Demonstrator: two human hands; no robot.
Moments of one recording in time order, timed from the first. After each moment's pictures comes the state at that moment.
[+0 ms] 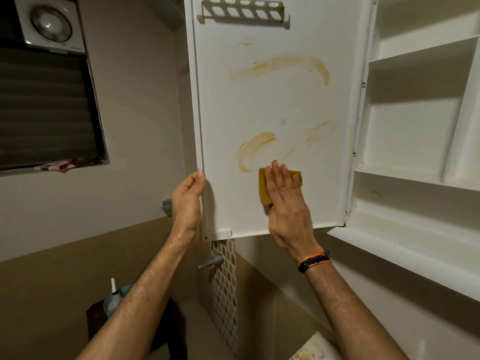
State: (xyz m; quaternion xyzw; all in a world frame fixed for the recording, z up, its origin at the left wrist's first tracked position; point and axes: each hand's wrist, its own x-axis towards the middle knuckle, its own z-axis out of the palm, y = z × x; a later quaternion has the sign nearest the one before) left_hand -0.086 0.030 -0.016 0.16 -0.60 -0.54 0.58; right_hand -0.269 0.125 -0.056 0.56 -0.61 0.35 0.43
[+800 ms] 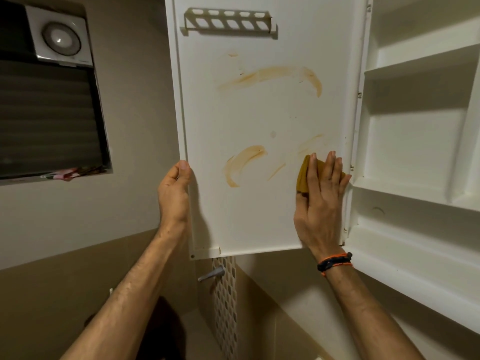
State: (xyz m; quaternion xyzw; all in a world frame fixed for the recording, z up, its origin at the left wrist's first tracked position) left_hand -0.113 0.018 0.017 0.17 -0.56 -0.49 0.65; right_hand -0.332 0.141 -0.026 0.43 -0.64 0.45 0.45
